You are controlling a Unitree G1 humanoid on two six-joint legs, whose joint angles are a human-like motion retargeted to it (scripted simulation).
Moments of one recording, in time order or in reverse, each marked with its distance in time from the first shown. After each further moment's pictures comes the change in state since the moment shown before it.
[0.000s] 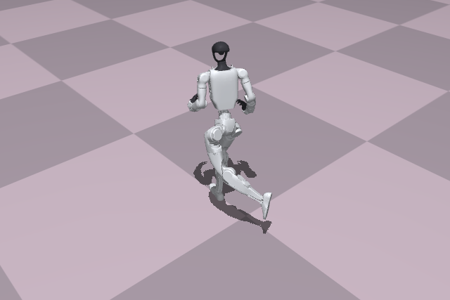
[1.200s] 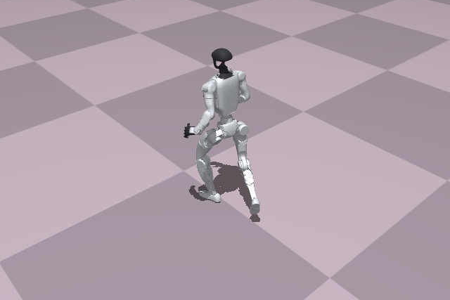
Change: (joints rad) left arm 0.182 0.102 0.268 0.552 0.239 -0.115 0.120; right arm -0.095 0.030 0.235 -0.408 0.003 0.125 0.415; waist 0.627 0.073 0.100; left_leg -0.780 0.327 -0.191 0.045 -0.612 0.084; right_leg 0.770 0.175 -0.218 0.411 0.339 0.346
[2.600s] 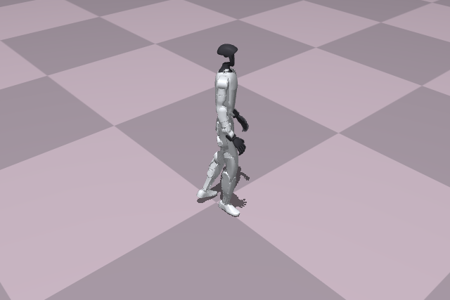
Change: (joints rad) left arm -0.111 -0.065 -0.094 0.327 0.468 0.097 0.390; right arm -0.088 0.136 -0.185 0.968 -0.190 0.281 0.120; waist -0.274 -0.189 0.022; left_leg 0.672 -0.139 0.451 -0.318 0.060 -0.123; right_leg -0.200 -0.174 -0.262 -0.634 -0.239 -0.256
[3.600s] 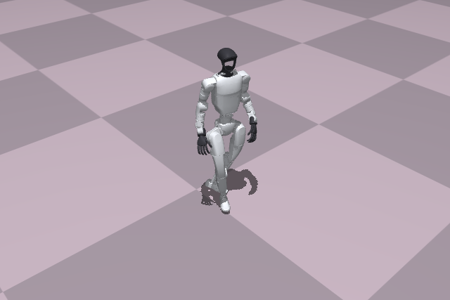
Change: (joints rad) left arm -0.009 -0.079 -0.101 -0.186 -0.007 0.071 -0.240; right arm 0.244 -0.053 -0.174 -0.108 0.131 -0.036 -0.211; waist -0.024 0.208 0.027; left_leg 0.058 -0.079 -0.320 -0.213 -0.100 -0.002; right_leg -0.095 0.175 0.151 0.163 -0.186 -0.067
